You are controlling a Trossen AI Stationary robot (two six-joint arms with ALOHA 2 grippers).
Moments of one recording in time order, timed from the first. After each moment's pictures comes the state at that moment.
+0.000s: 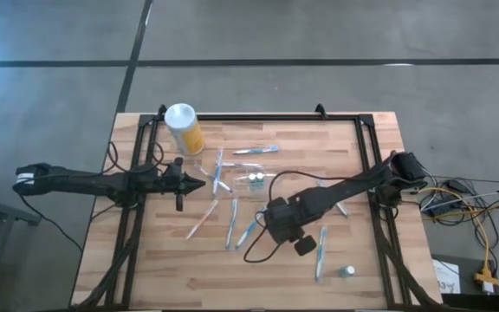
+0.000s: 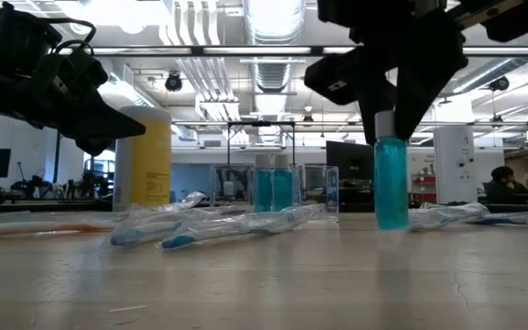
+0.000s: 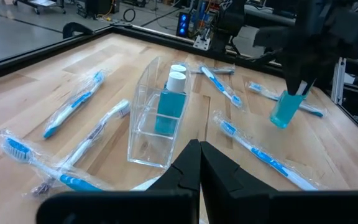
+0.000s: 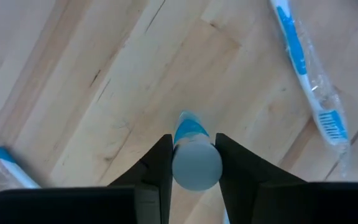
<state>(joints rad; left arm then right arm) 0.10 0.60 0.01 0.43 -0.02 -0.23 0.29 1.81 1.35 -0.82 -0.13 -0.21</state>
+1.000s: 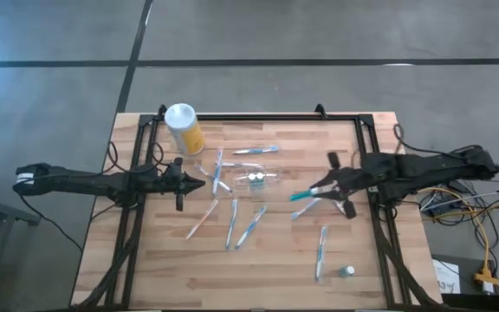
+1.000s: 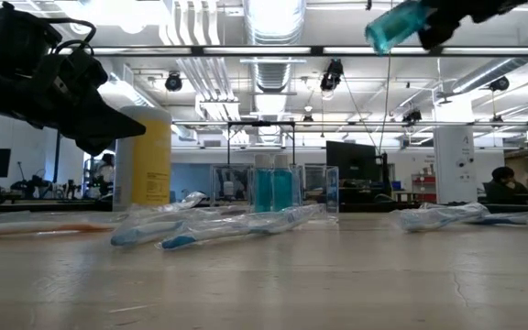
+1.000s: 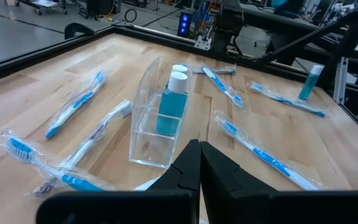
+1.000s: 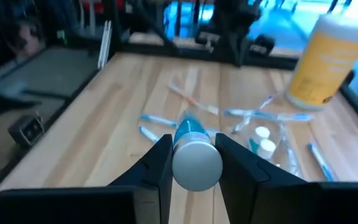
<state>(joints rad) 0.10 0.60 0.01 0.43 -0.03 -0.23 0.12 0.68 0.62 -0.24 -0.05 0.00</state>
